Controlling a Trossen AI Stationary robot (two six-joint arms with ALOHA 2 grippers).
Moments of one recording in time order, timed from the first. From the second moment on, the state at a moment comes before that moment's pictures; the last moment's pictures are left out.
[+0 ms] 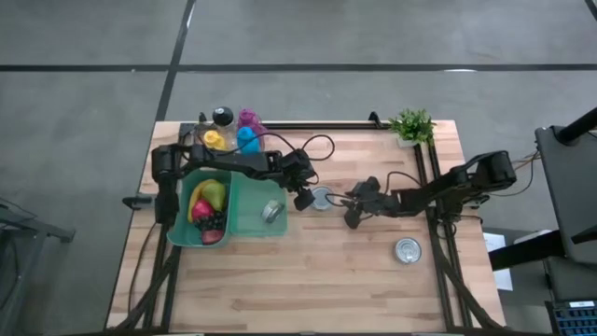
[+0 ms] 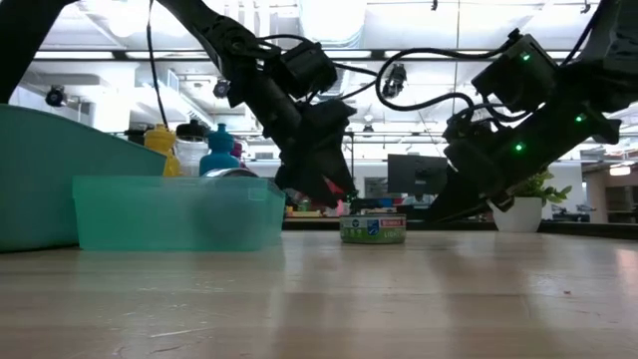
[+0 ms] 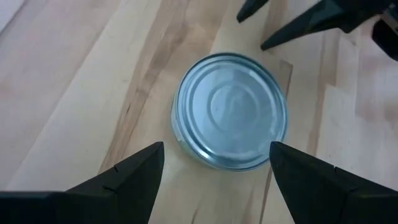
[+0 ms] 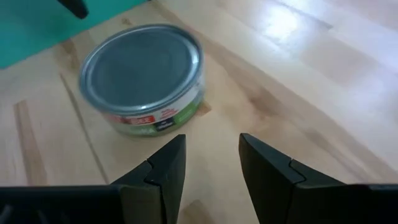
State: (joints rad) left arm 0.23 1.93 1.22 -0.22 0.20 -0.24; right arm 0.04 1.53 0.33 0.51 0.45 0.52
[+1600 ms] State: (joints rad) left arm 0.22 2.00 1.22 -0.22 0.07 -0.21; right arm 0.06 1.60 0.40 0.65 0.41 0.45
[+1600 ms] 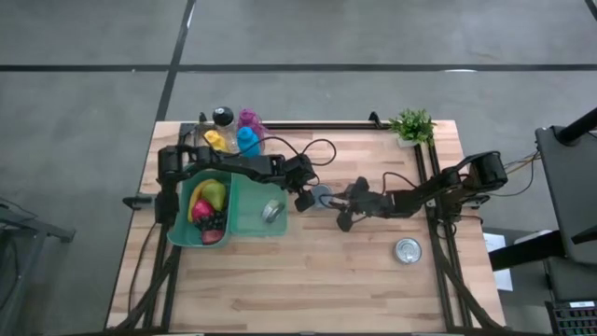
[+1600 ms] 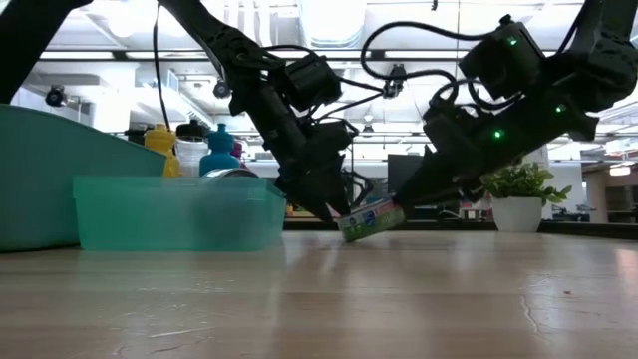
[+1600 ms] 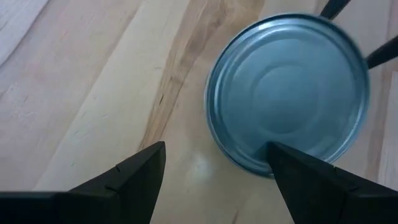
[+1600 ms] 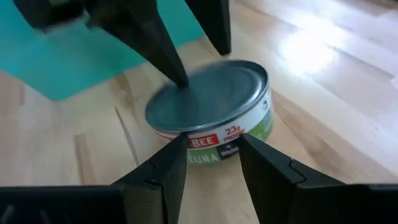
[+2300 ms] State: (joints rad) left arm 0.22 2.00 1.22 -0.21 0.06 -0.21; right arm 0.05 1.60 0.42 0.77 0.27 0.36
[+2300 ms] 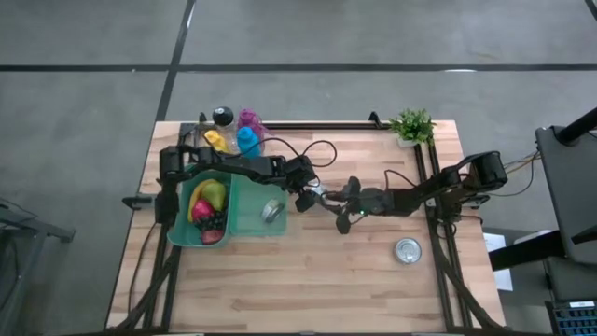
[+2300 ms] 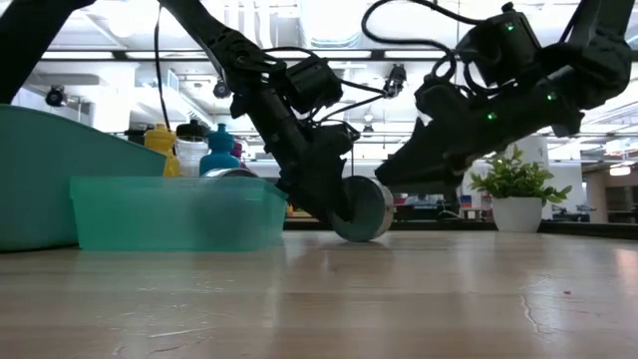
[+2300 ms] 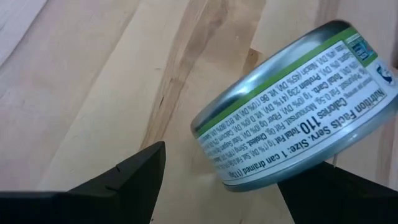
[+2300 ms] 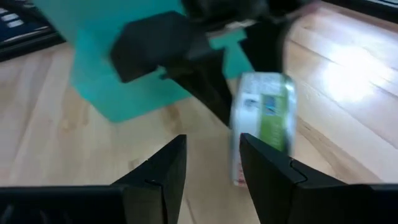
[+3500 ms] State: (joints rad) left arm 0.21 1.91 1.22 -0.24 0.08 -0.21; right arm 0.05 1.54 0.29 0.76 0.40 0.44
